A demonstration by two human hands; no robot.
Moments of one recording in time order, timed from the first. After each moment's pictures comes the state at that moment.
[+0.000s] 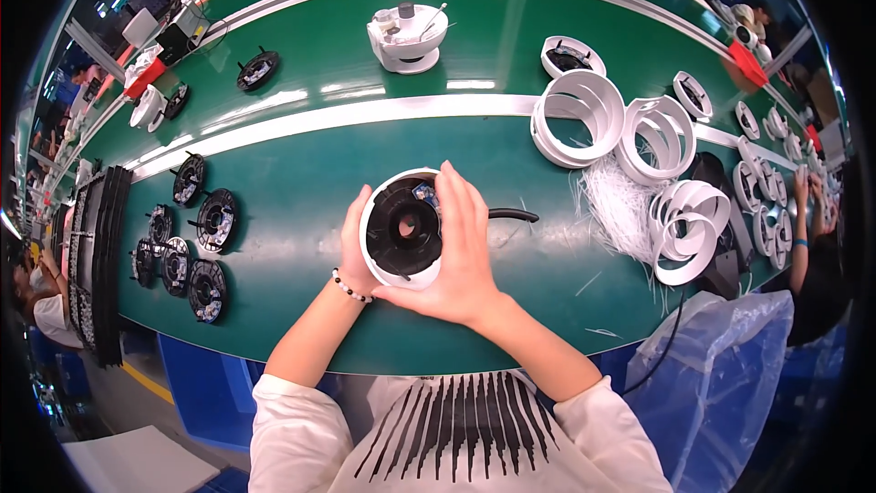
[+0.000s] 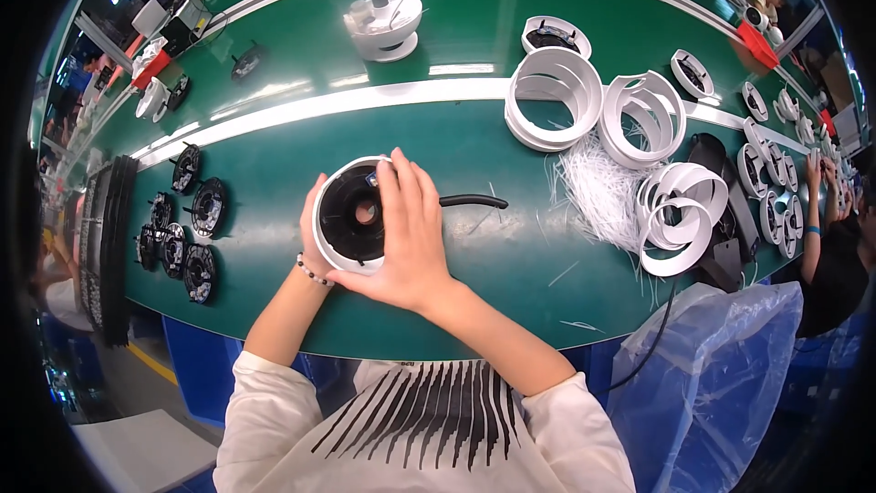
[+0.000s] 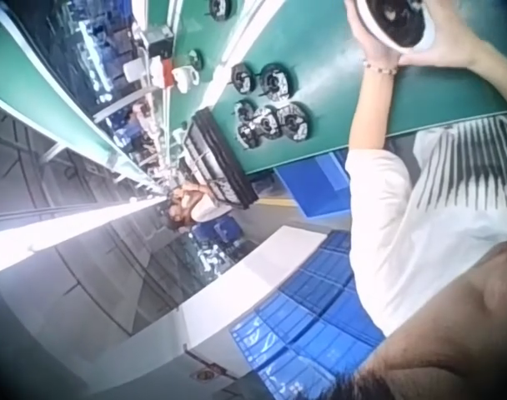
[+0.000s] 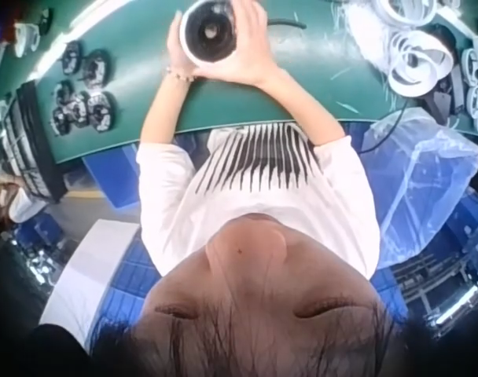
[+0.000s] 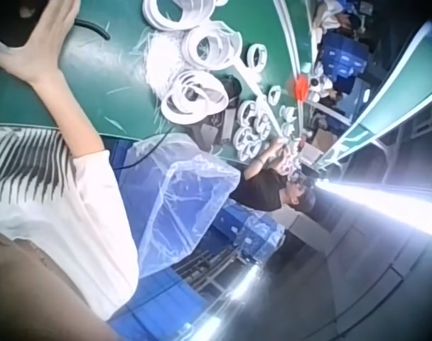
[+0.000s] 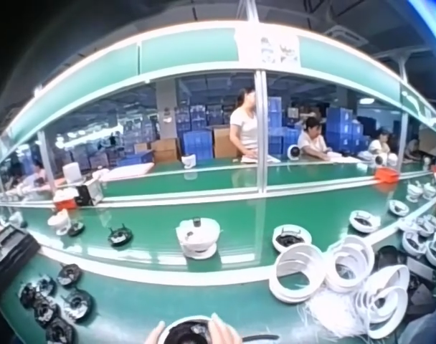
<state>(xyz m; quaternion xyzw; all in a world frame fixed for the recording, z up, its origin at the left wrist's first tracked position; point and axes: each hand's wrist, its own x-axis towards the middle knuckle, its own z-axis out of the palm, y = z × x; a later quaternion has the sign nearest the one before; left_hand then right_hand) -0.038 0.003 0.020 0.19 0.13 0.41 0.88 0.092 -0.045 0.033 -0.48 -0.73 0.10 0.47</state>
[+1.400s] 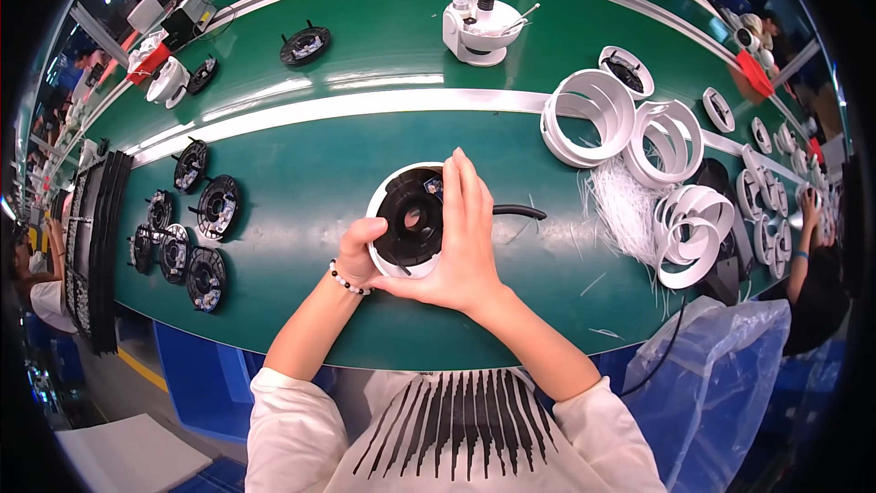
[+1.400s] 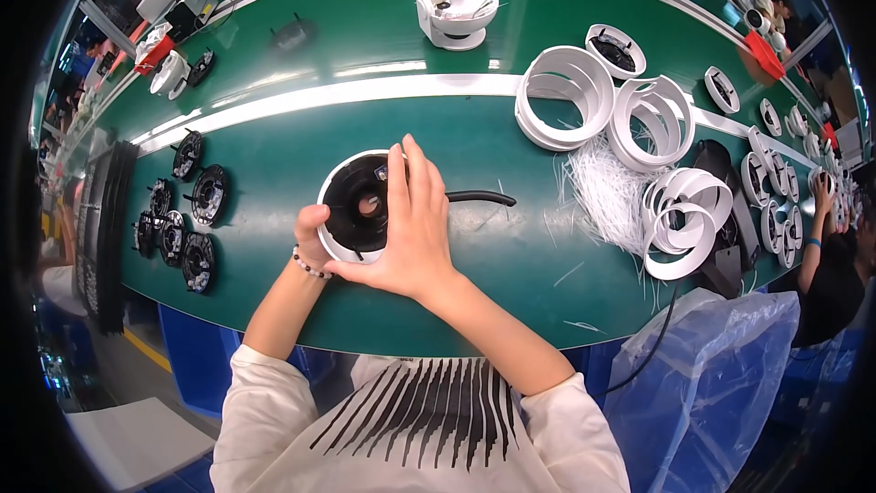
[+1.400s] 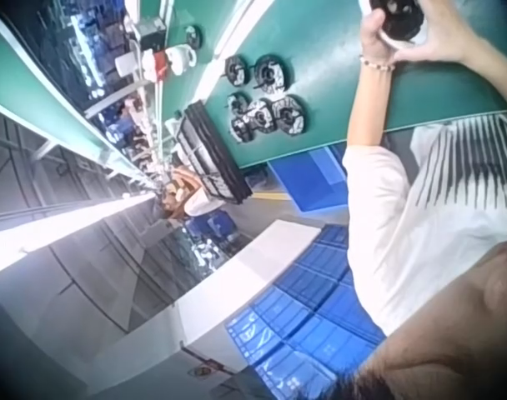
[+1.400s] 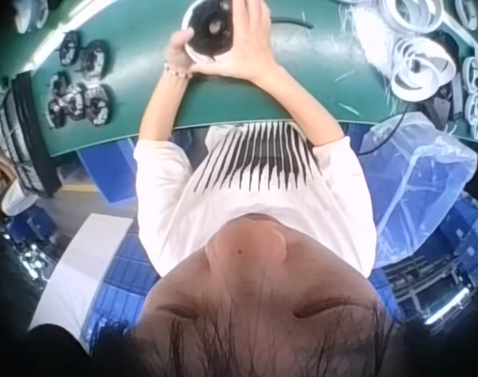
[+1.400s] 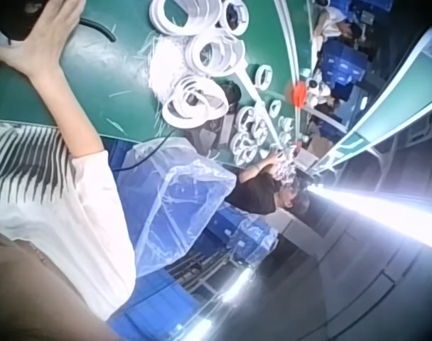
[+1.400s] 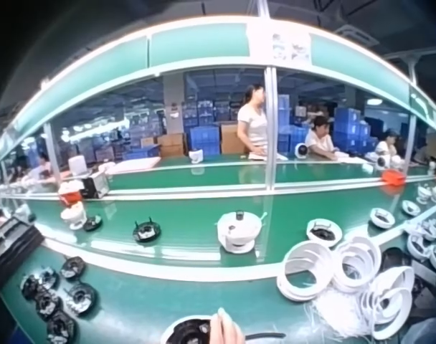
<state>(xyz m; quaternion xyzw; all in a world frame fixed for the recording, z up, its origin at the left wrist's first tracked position) -0.055 0.004 0.003 0.31 0.06 0.38 0.87 0.083 -0.037 0.030 -0.51 -0.73 0.10 0.44</state>
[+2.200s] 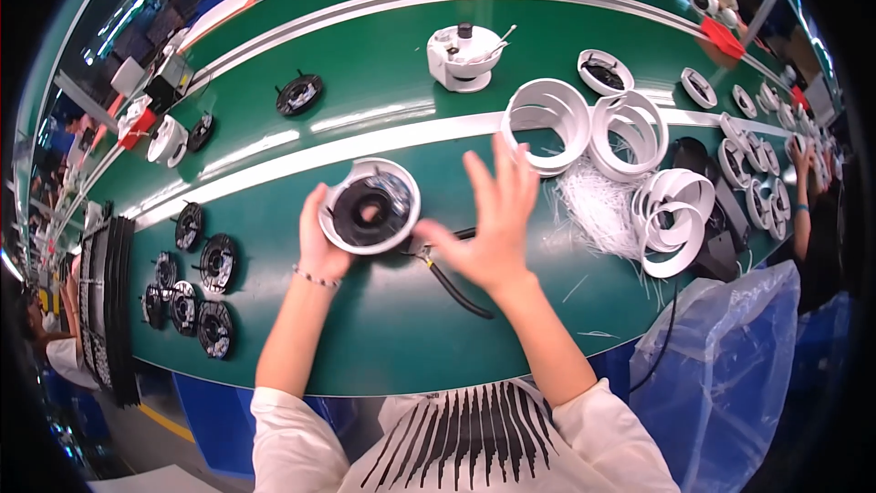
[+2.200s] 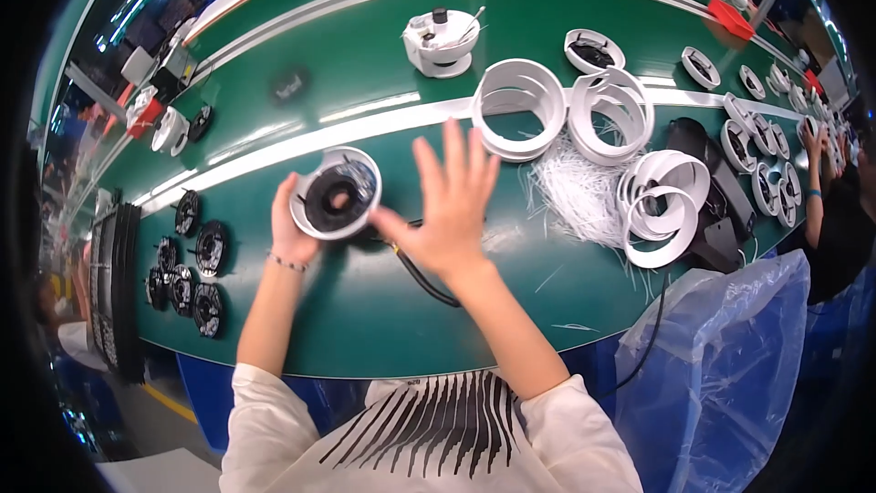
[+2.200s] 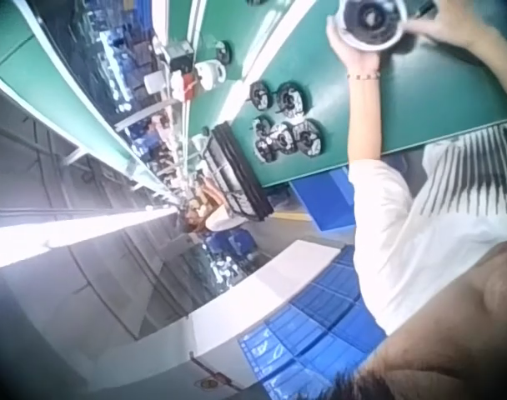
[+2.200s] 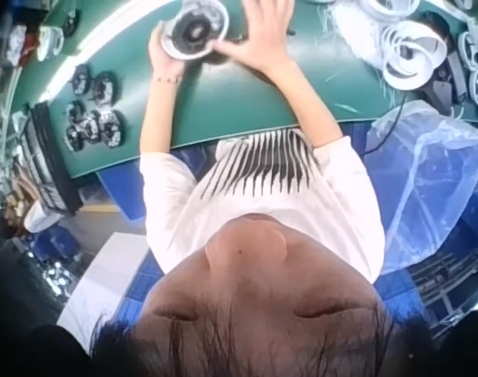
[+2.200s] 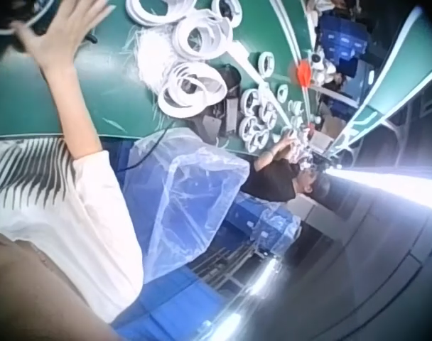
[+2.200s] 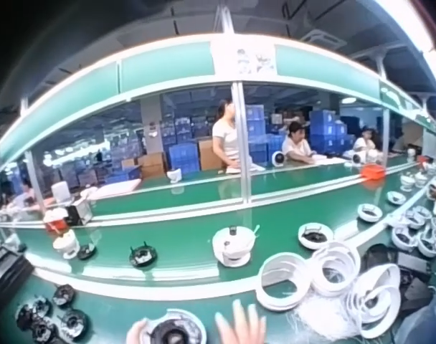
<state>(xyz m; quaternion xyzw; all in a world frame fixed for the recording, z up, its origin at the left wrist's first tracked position) -0.058 0.061 0.017 0.20 0.26 0.45 0.83 0.142 -0.016 0.039 -0.59 -0.66 -0.09 0.47</state>
